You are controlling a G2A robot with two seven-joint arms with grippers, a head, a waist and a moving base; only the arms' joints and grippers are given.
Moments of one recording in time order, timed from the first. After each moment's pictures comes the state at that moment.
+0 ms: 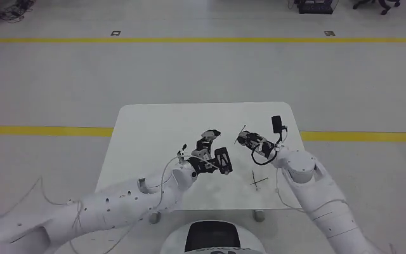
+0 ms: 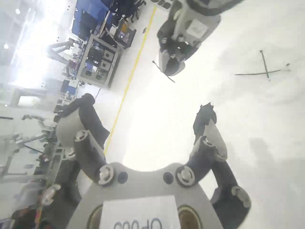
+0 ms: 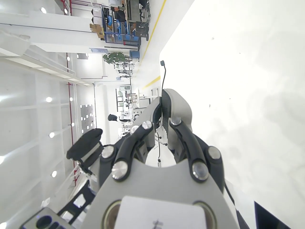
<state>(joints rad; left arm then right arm) 0.81 -0.87 -0.12 -1.87 1.57 0.20 -0.35 -1.38 -1.14 1.20 -1.48 0.17 0.13 0.50</state>
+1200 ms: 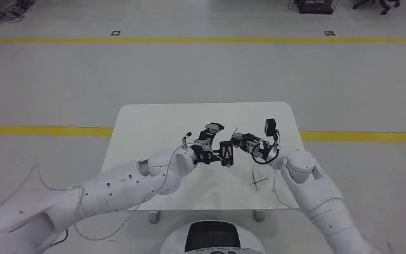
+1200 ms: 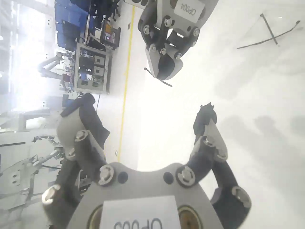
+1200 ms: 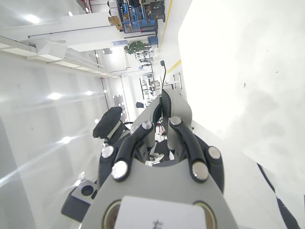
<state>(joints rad) 0.69 -0.91 -0.17 -1.80 1.57 -0.07 -0.40 -1.36 -1.16 1.20 -1.43 0.42 0.14 0.63</state>
